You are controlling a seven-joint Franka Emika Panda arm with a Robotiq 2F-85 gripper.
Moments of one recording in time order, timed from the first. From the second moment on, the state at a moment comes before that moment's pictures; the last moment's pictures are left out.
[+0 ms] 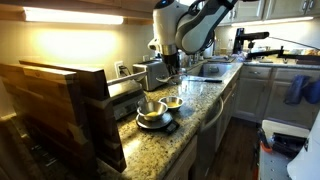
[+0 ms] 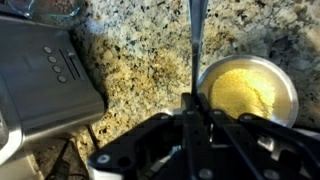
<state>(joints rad) -0.07 0.01 -0.06 -2.30 -0.77 2.51 -0.40</state>
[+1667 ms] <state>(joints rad) -0.16 0.17 -0.14 -2.19 -0.39 2.51 -0.39</state>
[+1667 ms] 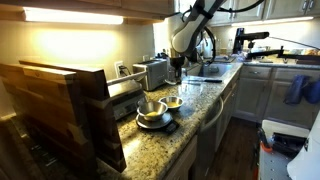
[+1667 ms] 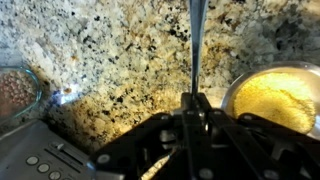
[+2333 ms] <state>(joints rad) -0.23 0.39 -0.15 -2.04 -0.18 2.55 -0.34</state>
